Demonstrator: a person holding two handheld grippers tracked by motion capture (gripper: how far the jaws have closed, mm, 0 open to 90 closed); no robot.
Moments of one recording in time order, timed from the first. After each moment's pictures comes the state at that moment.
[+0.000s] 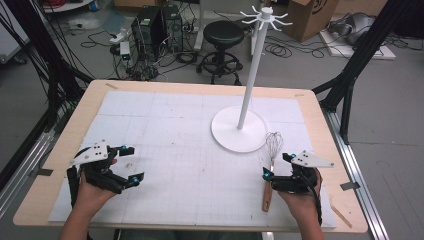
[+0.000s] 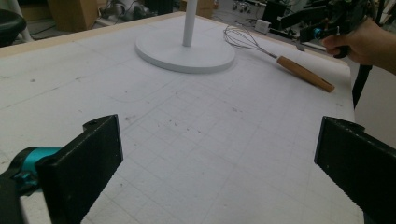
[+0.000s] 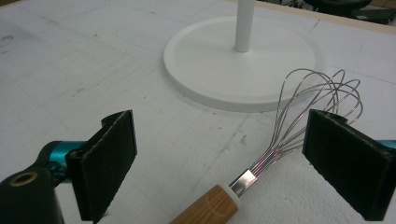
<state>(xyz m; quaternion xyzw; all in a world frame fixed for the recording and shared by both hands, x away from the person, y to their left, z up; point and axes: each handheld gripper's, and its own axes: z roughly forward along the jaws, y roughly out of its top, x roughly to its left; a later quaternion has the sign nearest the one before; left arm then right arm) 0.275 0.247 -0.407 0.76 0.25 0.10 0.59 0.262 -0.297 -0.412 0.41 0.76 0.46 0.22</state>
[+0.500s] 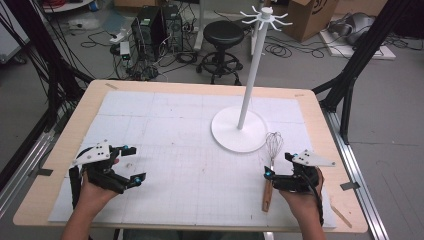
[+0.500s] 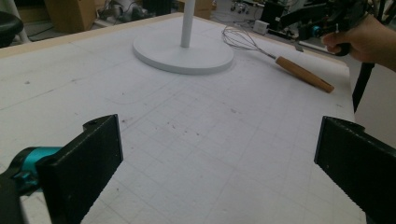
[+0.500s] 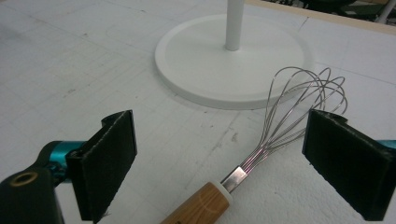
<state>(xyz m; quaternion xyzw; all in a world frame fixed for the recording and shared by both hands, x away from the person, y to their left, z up) 0.277 0.243 -0.410 0.76 0.25 0.09 0.59 0.261 -0.298 -0.406 0.42 0.75 0.45 0.23</state>
